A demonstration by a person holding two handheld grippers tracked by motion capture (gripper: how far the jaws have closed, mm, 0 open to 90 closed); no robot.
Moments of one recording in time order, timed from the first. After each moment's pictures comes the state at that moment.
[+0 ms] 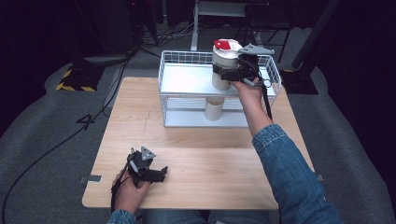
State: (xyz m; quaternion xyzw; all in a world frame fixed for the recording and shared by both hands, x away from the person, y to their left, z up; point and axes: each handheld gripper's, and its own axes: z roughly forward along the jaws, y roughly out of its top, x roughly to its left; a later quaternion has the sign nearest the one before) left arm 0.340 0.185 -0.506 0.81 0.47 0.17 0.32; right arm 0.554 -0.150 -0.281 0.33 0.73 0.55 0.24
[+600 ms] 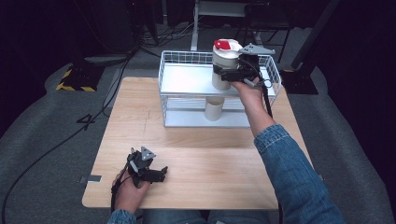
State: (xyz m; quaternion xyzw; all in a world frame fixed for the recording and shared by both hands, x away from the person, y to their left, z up) left arm 0.339 0.185 -0.506 0.80 0.47 0.17 0.32; right arm 0.550 -0.151 -0.278 0.33 0.73 0.54 0.25
